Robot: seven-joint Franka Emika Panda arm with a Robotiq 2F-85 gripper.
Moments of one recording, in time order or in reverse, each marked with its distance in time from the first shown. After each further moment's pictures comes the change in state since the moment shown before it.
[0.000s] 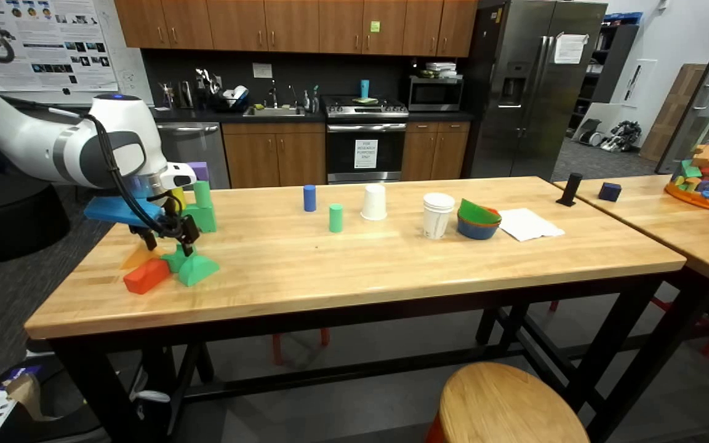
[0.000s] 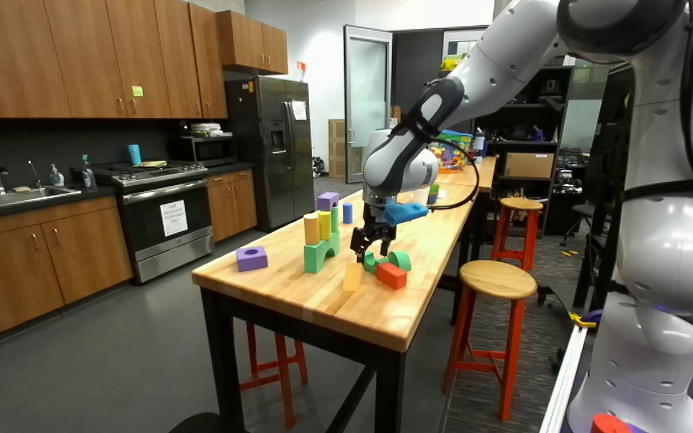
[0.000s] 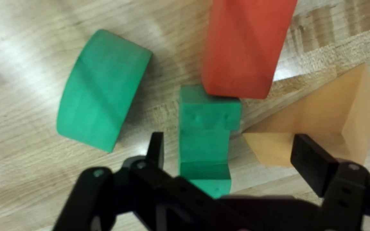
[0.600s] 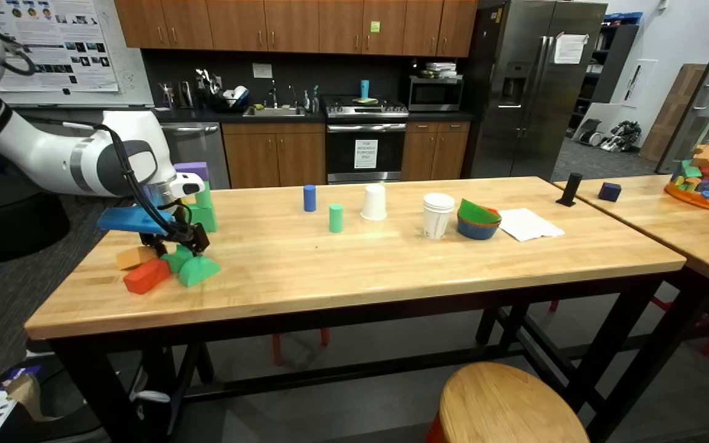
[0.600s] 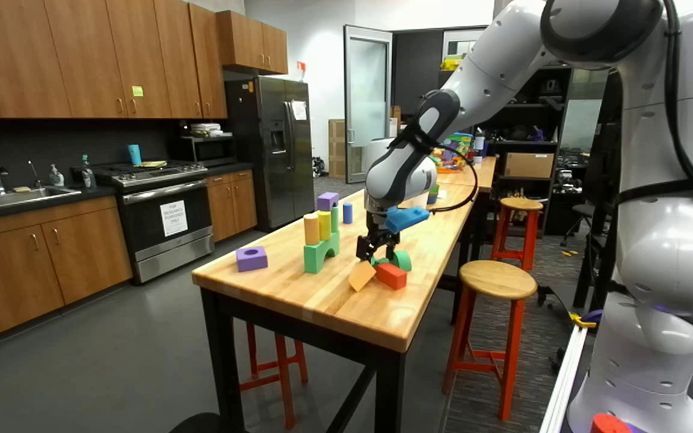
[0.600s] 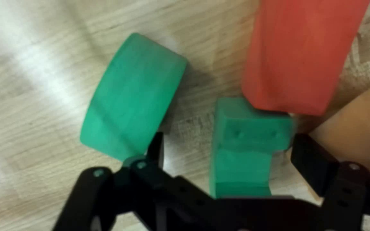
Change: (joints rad) arm -0.001 0.056 -0.026 0.021 -0.106 -0.004 0.051
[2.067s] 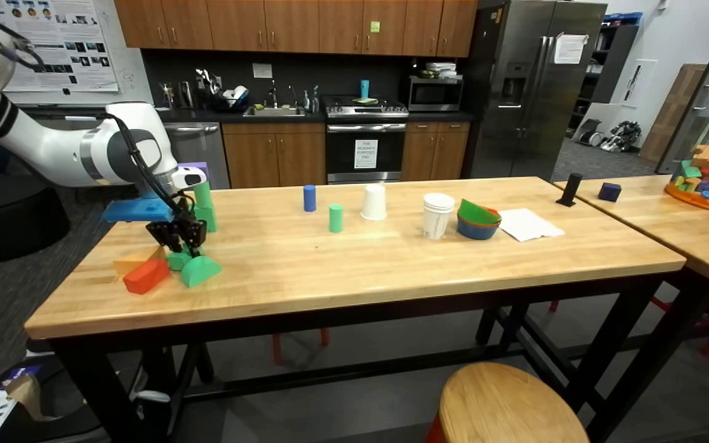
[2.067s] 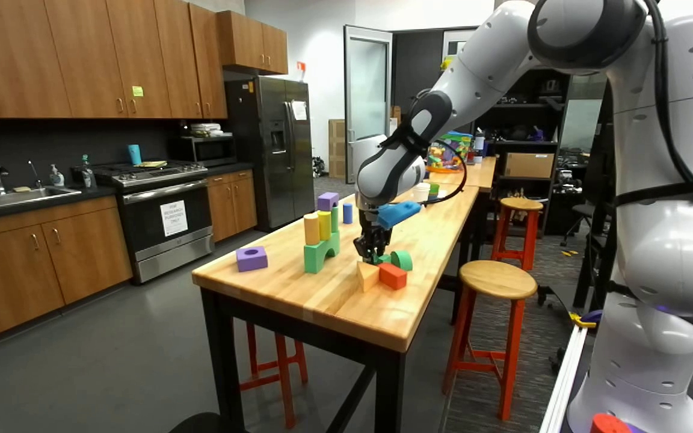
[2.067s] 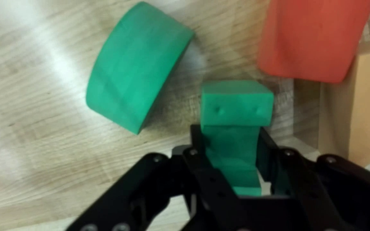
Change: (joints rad) arm 0.034 0.045 -0.021 0.099 -0.103 -0.094 0.068
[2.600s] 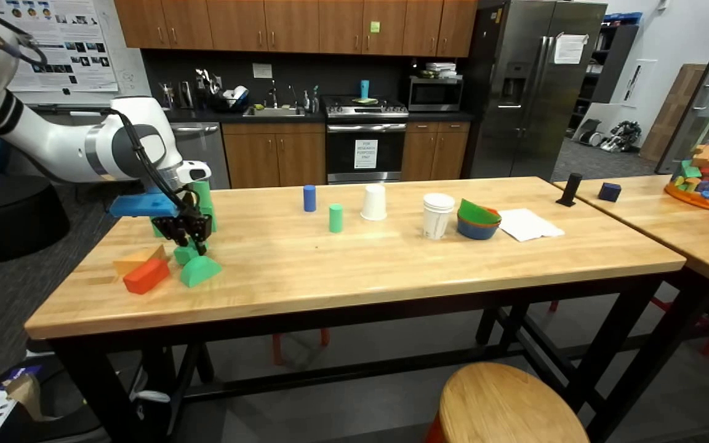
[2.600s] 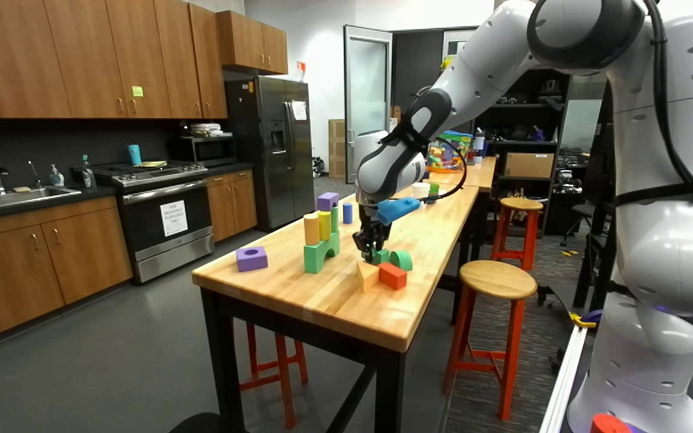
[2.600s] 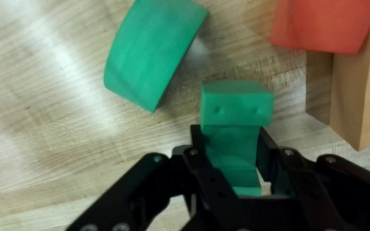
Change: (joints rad) arm -0.010 0.000 -0.006 0.022 0.002 0.013 0.000
